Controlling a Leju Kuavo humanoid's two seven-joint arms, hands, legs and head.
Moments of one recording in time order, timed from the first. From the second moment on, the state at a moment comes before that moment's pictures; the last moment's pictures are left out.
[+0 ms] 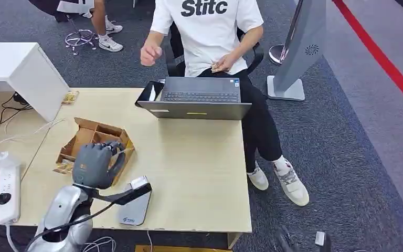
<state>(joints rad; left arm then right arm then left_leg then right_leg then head) -0.14 0.09 -0.19 -1.59 -1.38 0.14 -0.13 -0.07 0.13 -0.43 -0.54 -0.17 0.44 -0.21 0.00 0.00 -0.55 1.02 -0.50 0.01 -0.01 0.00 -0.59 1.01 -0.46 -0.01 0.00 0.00</state>
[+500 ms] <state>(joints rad) -0.44 0.09 -0.14 -1.50 -1.45 0.06 -0.09 -0.10 0.13 -0.43 -0.51 -0.15 0.43 -0.22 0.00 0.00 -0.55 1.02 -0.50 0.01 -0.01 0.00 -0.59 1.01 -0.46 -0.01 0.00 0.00</state>
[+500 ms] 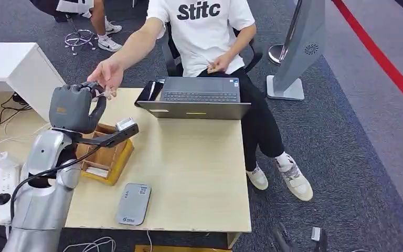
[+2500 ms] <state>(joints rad) 0.08 0.26 0.15 -1.64 -1.36 0.04 -0.11 0.01 0.17 -0.51 -0.62 -0.16 0.50 -0.22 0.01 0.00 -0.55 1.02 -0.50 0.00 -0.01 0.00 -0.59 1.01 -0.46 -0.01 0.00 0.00</state>
